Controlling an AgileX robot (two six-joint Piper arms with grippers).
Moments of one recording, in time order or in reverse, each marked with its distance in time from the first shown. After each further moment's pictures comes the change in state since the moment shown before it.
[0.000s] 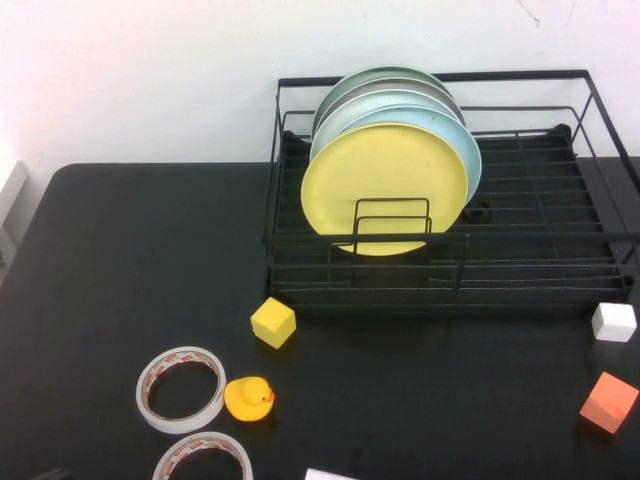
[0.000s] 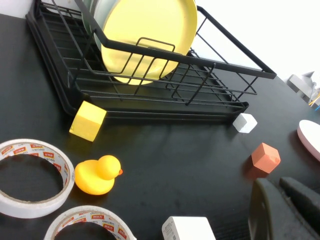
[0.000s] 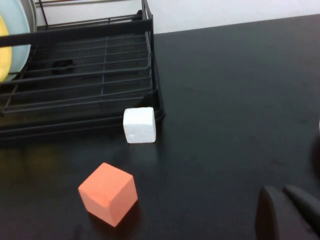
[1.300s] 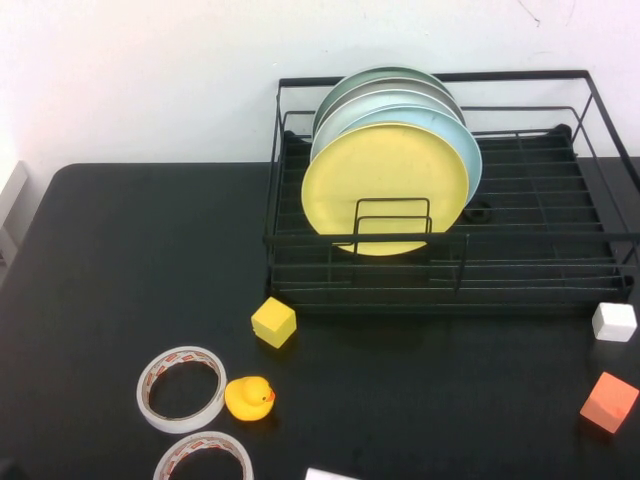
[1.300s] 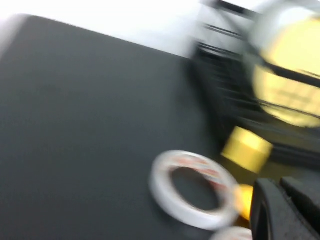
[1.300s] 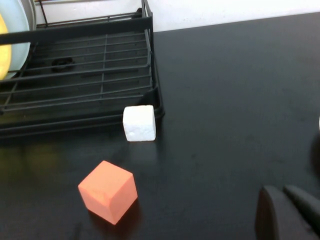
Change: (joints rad) right arm 0.000 0.000 -0.001 -0.001 0.008 0.000; left arm 0.734 -0.049 0.213 -0.488 -0.250 0.603
